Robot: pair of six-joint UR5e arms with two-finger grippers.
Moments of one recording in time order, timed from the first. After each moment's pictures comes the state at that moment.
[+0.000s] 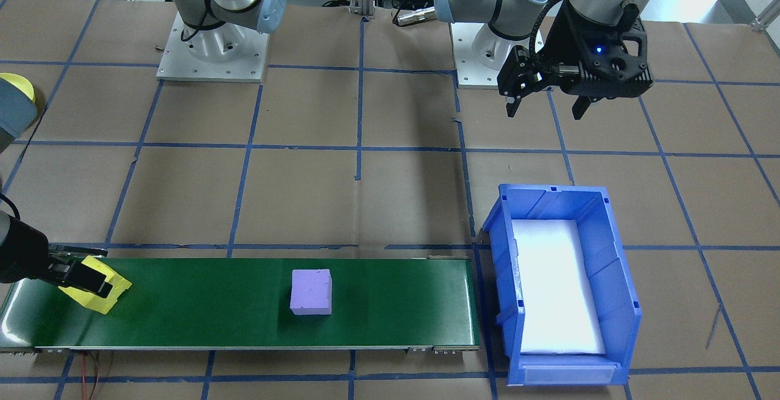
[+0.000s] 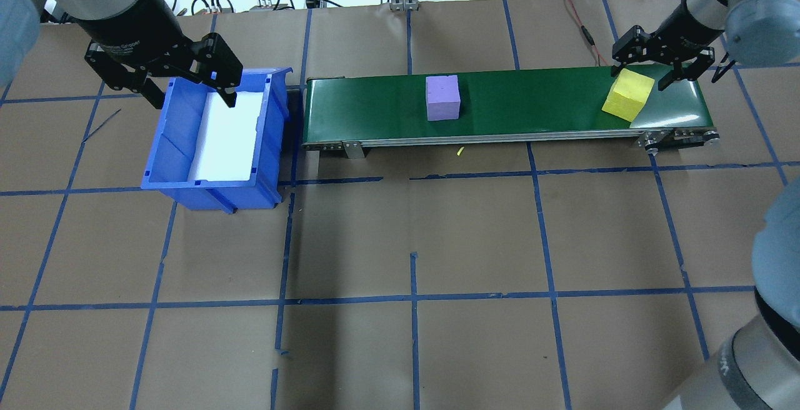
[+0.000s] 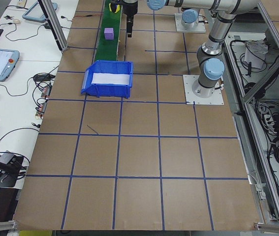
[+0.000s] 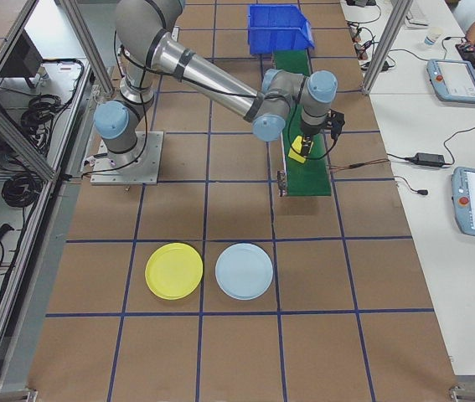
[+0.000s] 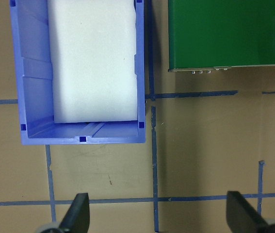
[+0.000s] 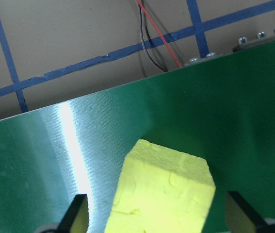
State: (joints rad) left arm -1.55 -1.57 -1.51 -1.61 1.58 0.05; right arm 1.22 -1.10 1.52 -1.99 -1.37 -0.09
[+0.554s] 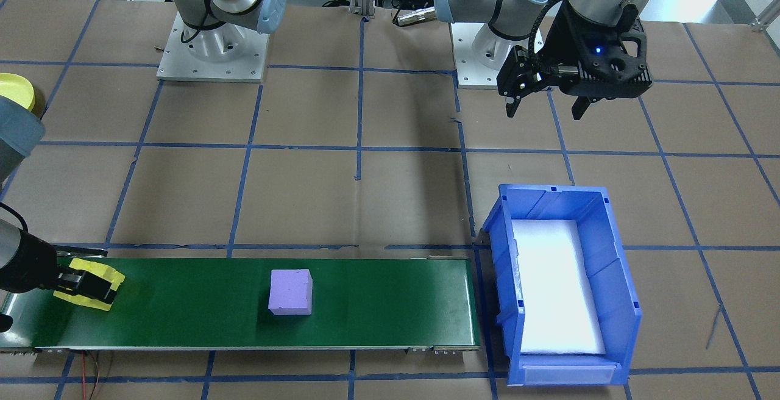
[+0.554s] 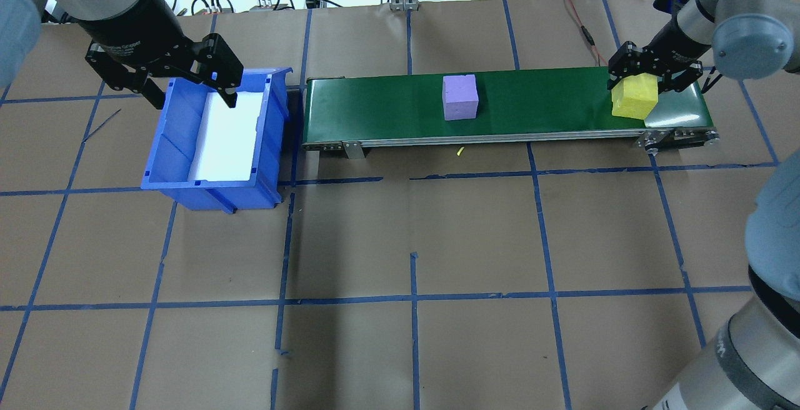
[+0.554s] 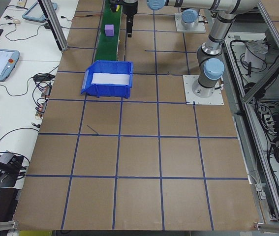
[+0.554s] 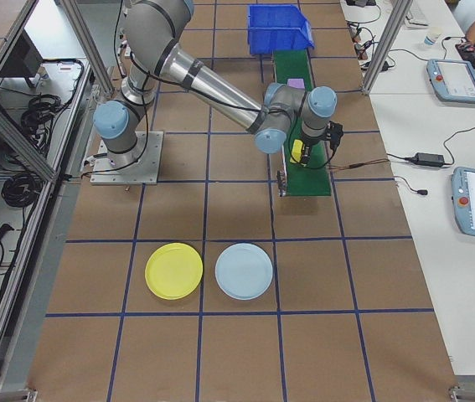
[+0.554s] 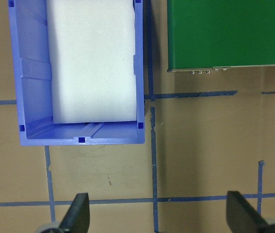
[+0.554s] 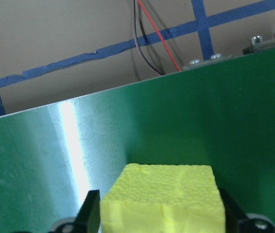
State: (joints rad) left arm -1.55 -1.57 -1.51 -1.61 1.58 0.05; right arm 1.22 -1.07 1.53 -2.03 -1.39 -0.14
